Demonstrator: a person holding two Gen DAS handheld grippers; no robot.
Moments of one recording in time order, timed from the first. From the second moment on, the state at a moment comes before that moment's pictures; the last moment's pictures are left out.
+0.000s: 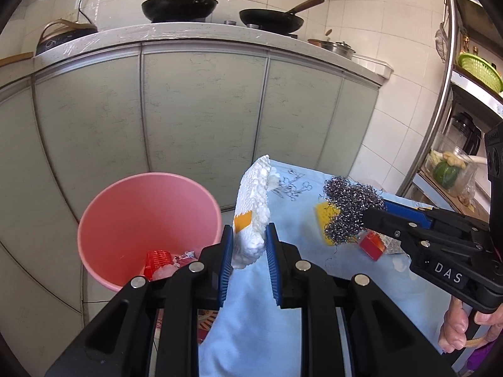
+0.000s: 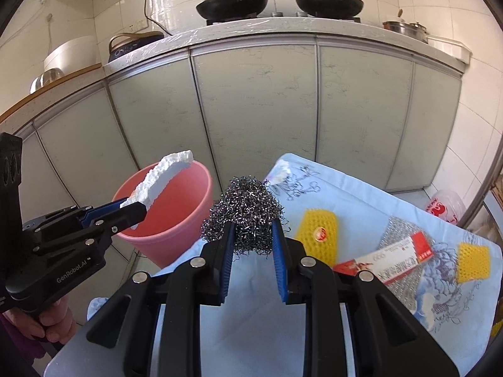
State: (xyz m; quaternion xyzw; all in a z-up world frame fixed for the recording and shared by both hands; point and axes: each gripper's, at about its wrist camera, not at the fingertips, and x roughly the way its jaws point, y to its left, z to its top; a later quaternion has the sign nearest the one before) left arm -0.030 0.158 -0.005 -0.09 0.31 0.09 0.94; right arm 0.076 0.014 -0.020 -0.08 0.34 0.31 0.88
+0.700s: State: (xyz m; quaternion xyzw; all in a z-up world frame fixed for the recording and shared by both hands) left arm -0.042 0.224 -0.018 -0.13 0.31 0.16 0.93; right arm 0.076 0.109 -0.029 -0.13 0.32 0.38 0.86
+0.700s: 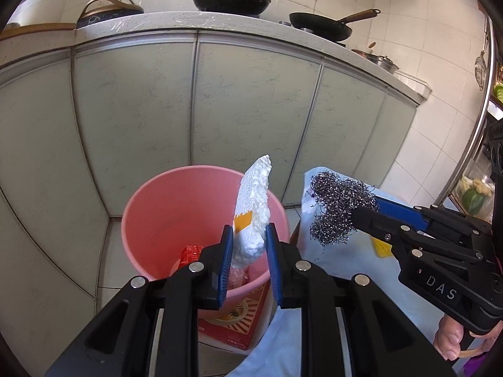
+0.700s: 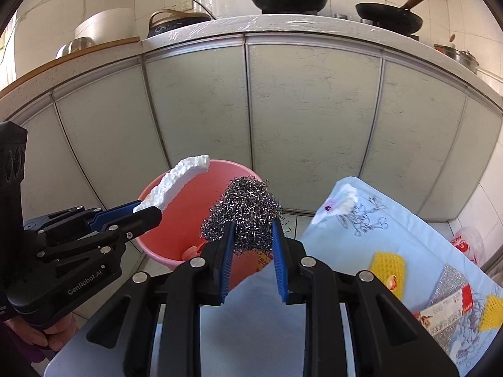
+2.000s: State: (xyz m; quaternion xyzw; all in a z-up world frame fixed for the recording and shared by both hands) left arm -0.016 0.289 -0.081 -0.17 0.37 0.22 0.89; right arm 0.109 0.195 -0.087 -0.17 0.38 0.40 0.82
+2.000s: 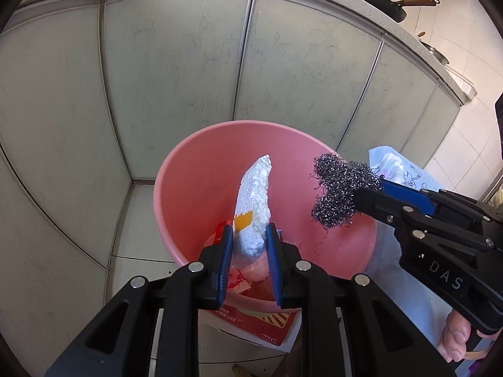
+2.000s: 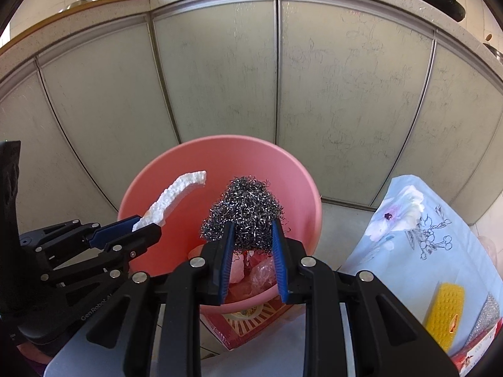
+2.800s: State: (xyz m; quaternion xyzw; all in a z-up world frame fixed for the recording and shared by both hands) left arm -0.017 0.296 -0.092 -0.19 0.38 0.23 0.88; right arm 0.121 0.201 -0.107 -0.17 0.40 0.39 0.81
